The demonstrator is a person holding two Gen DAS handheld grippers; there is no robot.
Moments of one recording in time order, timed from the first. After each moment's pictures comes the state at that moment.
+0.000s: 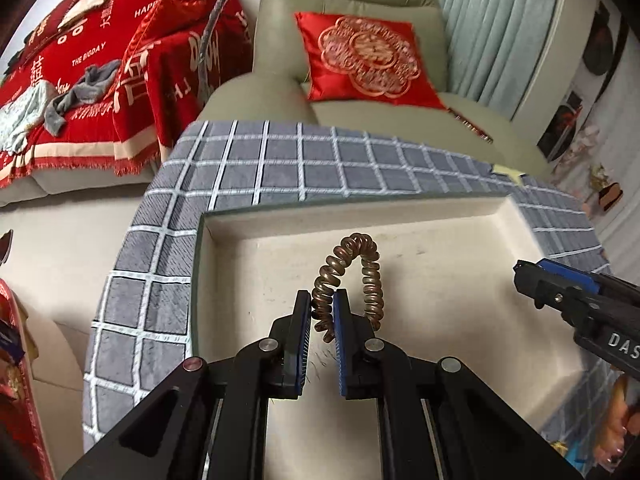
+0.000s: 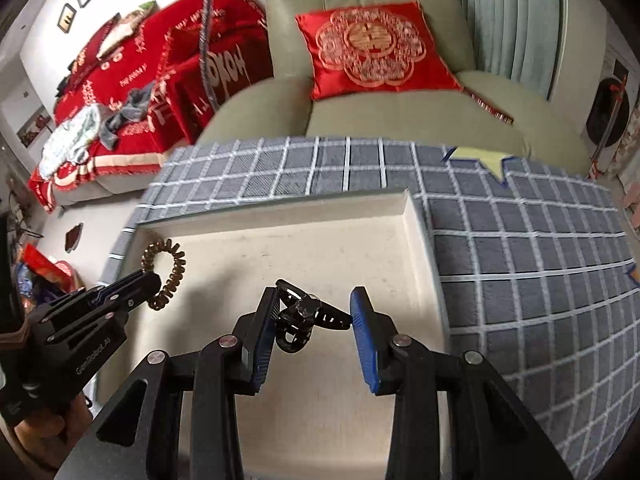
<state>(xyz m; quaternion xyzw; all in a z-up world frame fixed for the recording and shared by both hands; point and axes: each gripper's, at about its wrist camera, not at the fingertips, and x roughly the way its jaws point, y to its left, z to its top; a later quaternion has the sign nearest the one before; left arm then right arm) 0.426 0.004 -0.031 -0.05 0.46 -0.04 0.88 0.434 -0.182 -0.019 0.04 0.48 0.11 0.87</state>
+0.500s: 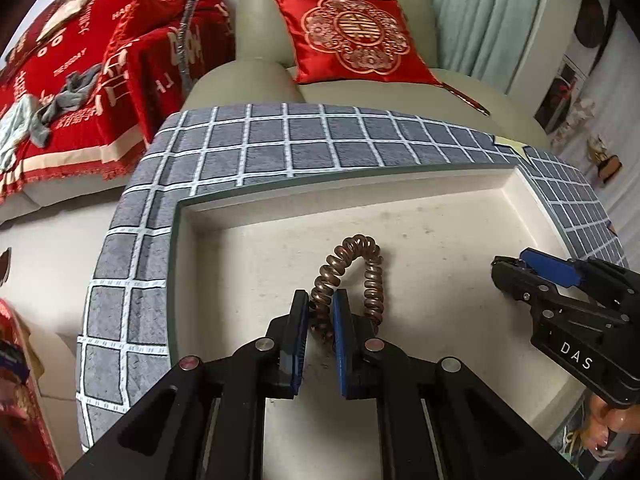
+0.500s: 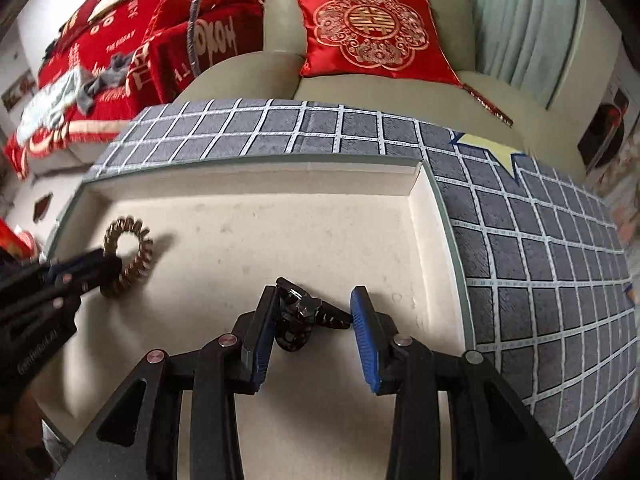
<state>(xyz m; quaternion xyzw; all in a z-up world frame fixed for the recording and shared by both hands) 0.433 -0.008 -0.044 -0.02 0.48 -0.07 0.87 0.443 -0.169 -0.060 -0.03 0.48 0.08 0.87</state>
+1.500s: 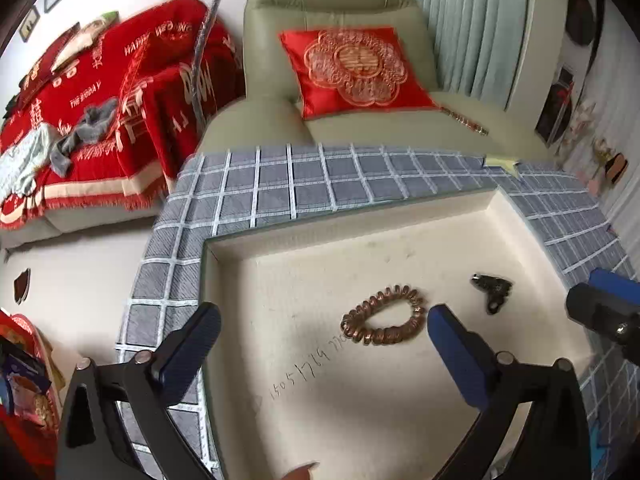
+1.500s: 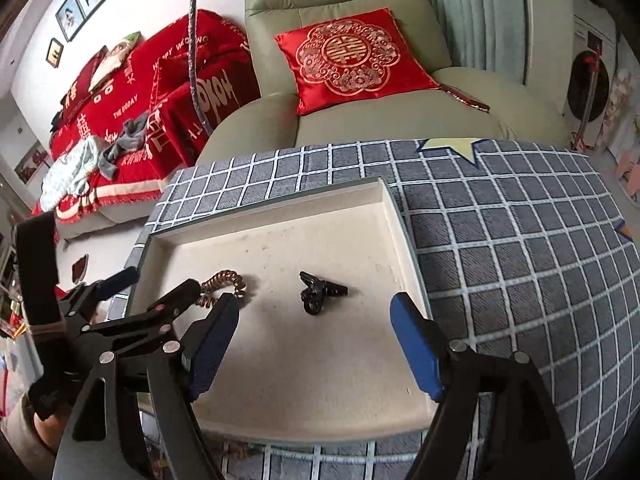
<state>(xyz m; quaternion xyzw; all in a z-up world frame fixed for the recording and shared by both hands) 0.407 -0.016 -0.002 0.01 0.42 -0.04 0.90 0.387 -0.205 0.004 0.10 0.44 0.09 0.89</state>
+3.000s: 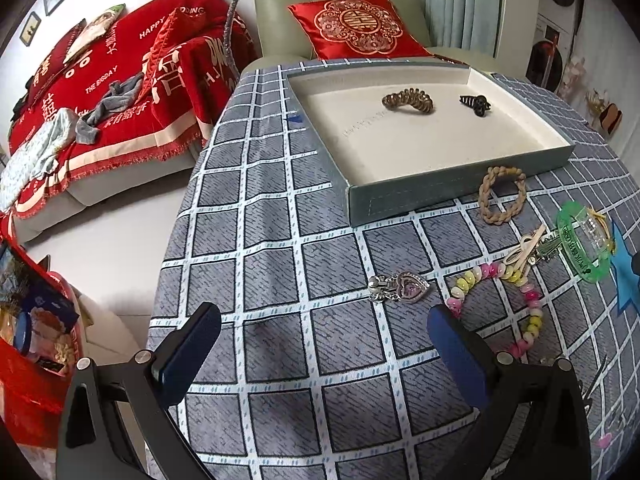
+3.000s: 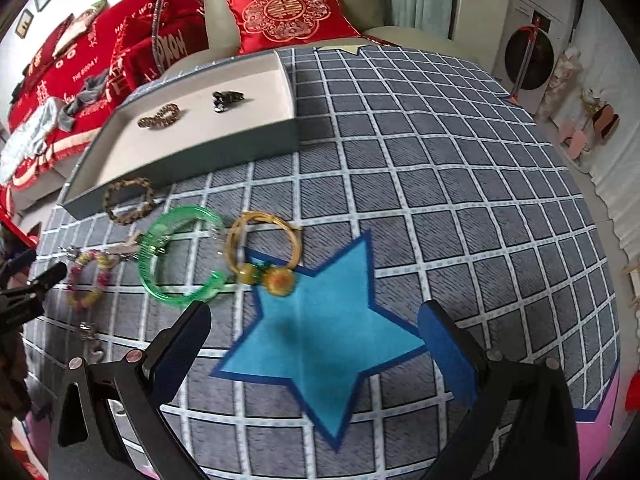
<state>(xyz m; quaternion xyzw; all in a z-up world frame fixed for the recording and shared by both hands) 0.240 0.045 -0.053 0.06 0.46 -0.04 0.88 0.196 -0.262 -0.048 0.04 0.50 -0.01 0.87</state>
